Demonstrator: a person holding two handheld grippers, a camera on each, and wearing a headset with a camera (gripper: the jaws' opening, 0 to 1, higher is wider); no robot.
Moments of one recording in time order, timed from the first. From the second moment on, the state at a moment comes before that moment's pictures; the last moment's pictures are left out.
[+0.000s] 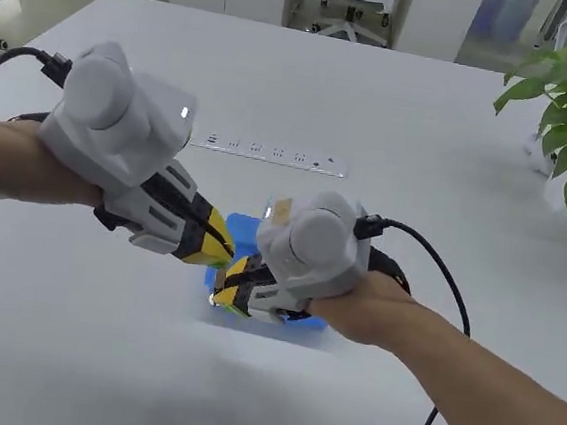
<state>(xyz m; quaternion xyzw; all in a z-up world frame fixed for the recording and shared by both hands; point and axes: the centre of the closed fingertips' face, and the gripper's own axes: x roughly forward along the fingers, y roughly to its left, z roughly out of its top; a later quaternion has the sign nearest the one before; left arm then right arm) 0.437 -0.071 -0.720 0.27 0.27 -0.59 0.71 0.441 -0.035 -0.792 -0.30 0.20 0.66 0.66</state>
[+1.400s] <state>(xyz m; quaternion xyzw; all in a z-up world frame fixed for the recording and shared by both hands) 0.498 -0.085 -0.739 0.29 0.25 -0.60 0.70 0.506 -0.056 -0.813 -0.31 0.21 0.64 0.67</state>
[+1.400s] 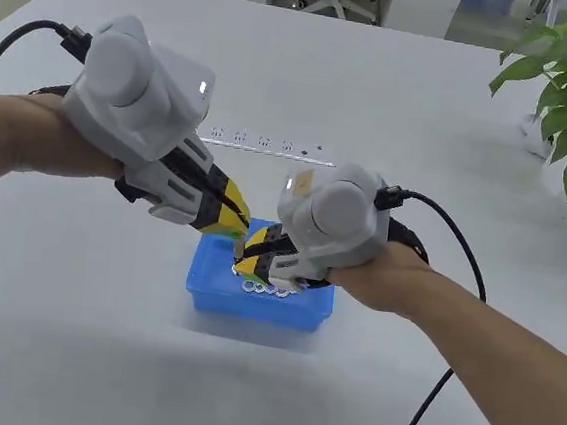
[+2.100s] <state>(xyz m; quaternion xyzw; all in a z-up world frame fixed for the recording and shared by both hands) 0.514 -0.084 -0.773 0.28 0.26 -0.60 0.70 0.517 -0.055 -0.846 -0.30 0.23 0.65 0.66</state>
